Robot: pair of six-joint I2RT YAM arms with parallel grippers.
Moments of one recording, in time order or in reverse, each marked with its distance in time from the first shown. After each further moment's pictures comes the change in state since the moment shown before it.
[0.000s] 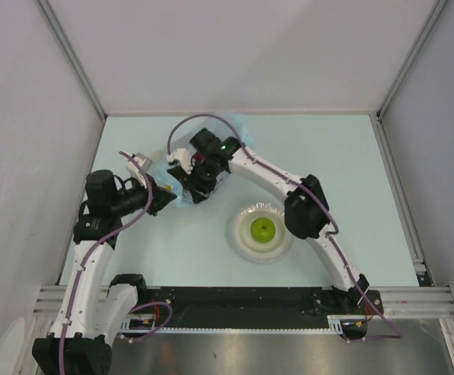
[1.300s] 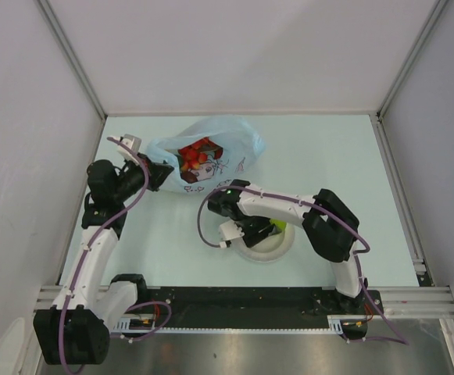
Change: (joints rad) left arm -0.003 0.135 -0.043 0.460 -0.149 -0.238; right arm 0.192 -0.332 -0.711 -0.377 0.846 -0.622
